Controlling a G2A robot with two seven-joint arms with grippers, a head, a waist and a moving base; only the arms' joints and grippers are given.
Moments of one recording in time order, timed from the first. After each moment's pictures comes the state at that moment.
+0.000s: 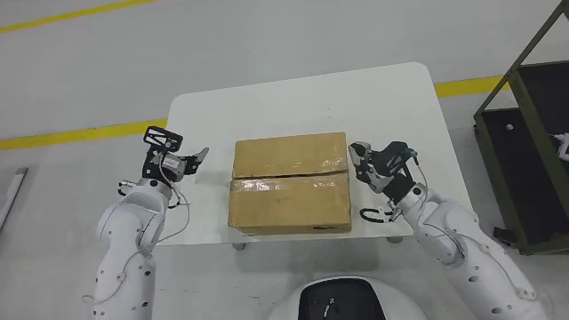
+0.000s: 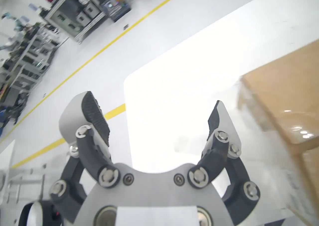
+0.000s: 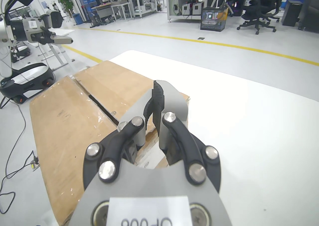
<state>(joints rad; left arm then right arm) 1.16 -1.15 -1.57 -1.71 1.48 -0.42 -0.36 -1.31 -1.27 1.29 -1.72 -1.21 -0.33 0.01</state>
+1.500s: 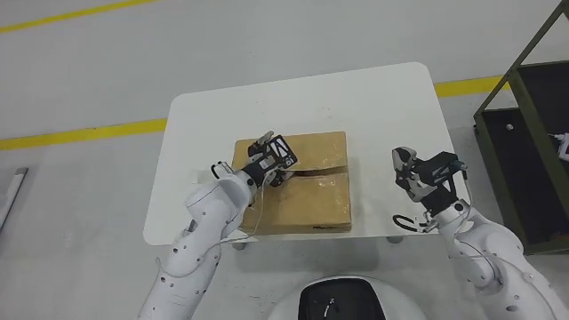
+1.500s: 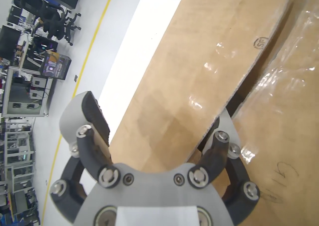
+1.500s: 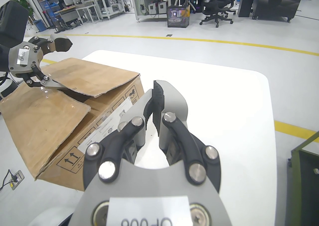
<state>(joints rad) 0.98 -1.18 -1.12 -1.64 1.74 -0.52 -0.36 -1.50 -1.24 1.45 -1.82 -1.20 -0.26 -0.01</state>
